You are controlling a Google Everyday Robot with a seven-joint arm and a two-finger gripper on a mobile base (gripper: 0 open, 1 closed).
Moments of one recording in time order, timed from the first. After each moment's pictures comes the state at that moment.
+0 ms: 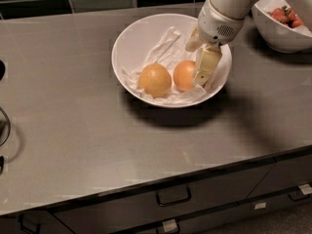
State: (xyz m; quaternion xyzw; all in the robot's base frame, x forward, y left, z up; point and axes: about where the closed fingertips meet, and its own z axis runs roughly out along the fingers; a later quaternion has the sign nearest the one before) arm 0.586 -0.109 0.921 -0.71 0.69 0.05 0.16
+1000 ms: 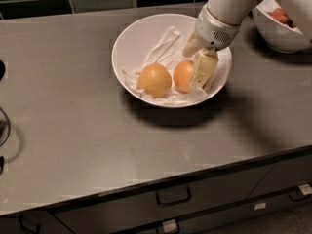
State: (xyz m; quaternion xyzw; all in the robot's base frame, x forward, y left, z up) arm 0.585 -0.104 0.906 -0.71 0.69 0.07 0.16
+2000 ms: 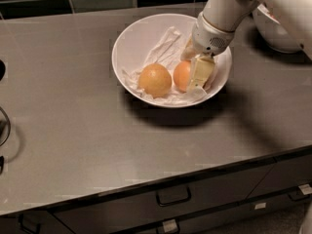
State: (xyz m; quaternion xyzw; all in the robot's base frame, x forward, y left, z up) arm 0.591 -0.100 0.888 -0.71 0.69 0.08 0.15
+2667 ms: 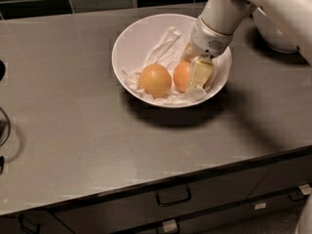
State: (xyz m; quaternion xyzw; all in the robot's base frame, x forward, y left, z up) arm 0.593 -0.100 0.880 -0.71 0.69 0.08 0.15
